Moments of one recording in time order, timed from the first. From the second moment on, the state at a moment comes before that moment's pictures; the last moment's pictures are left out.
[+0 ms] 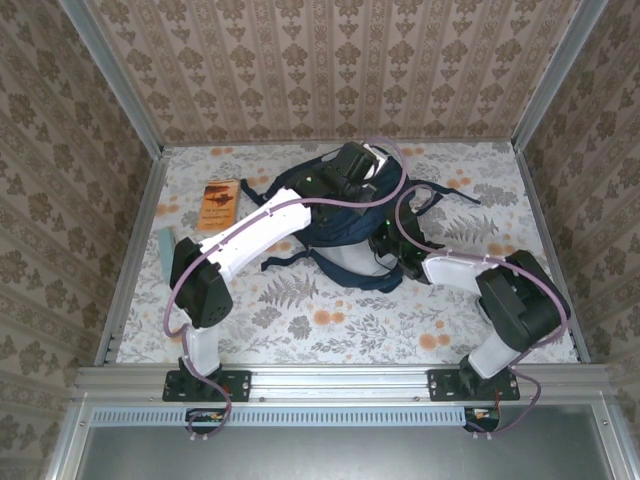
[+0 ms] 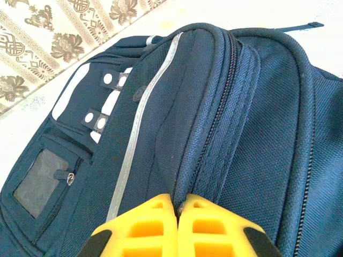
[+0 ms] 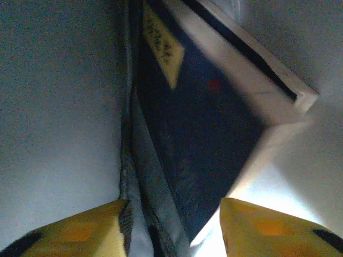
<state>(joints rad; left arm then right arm) -0.89 1.91 1.87 -0.69 -0.23 -0.04 0.48 1.58 0.73 0.36 -0.02 1.44</state>
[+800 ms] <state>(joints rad) -0.74 1.92 1.78 -0.65 0.00 -0.24 0.48 0.78 0.57 -0.45 0.23 1.14</state>
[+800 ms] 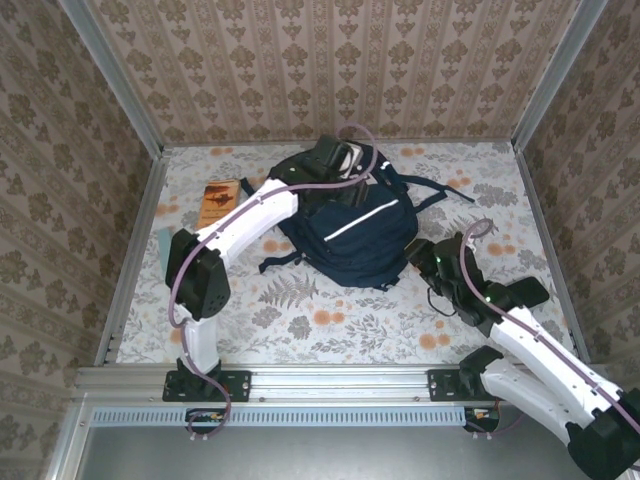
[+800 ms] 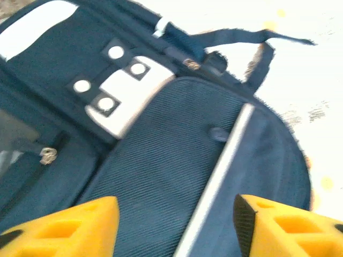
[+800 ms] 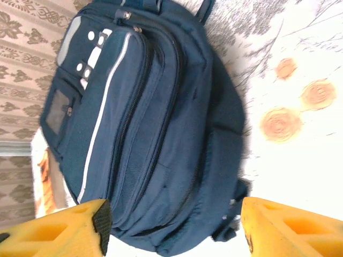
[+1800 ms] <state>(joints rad) -0.05 2.06 1.55 -0.66 0.13 -0.35 0.48 0.99 0.65 -0.42 0.10 0.92</state>
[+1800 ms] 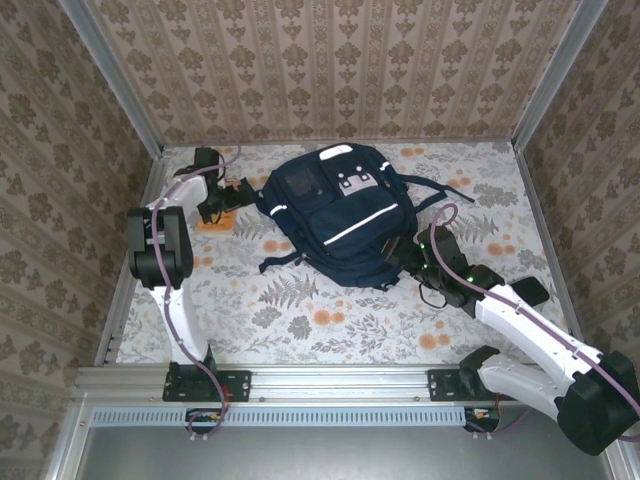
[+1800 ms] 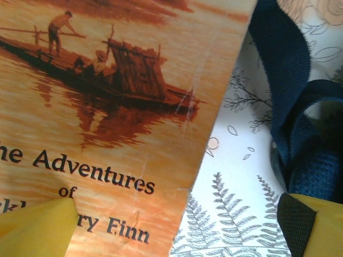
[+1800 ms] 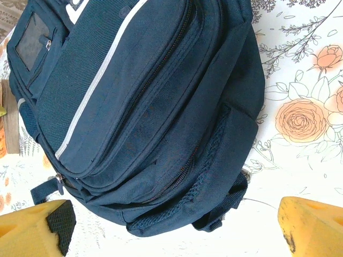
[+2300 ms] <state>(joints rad) -0.05 1.79 1.14 -0.49 0.28 -0.49 0.48 0.99 0.65 -0.42 0.09 0.95</state>
